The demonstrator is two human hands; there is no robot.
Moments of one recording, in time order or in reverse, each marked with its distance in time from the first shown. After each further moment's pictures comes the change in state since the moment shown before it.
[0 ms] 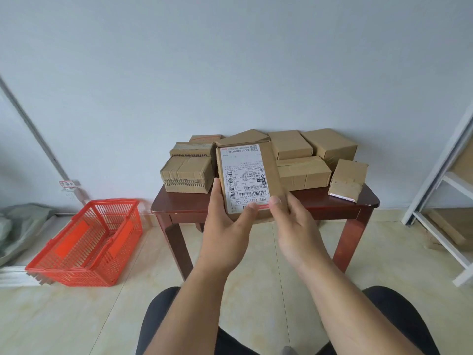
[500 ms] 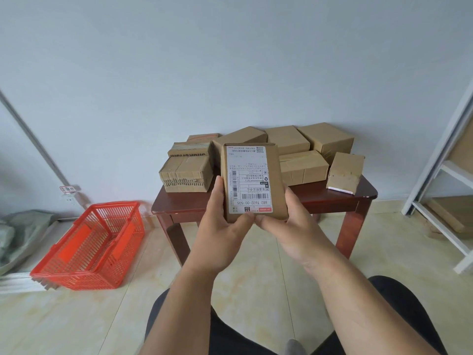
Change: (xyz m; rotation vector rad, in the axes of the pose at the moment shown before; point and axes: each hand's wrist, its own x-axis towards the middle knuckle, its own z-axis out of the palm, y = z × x) left_hand -0.007 0.008 -0.014 0.084 -0.178 0.068; right_hand -0.001 0.003 -0.012 0.052 -0.198 0.041
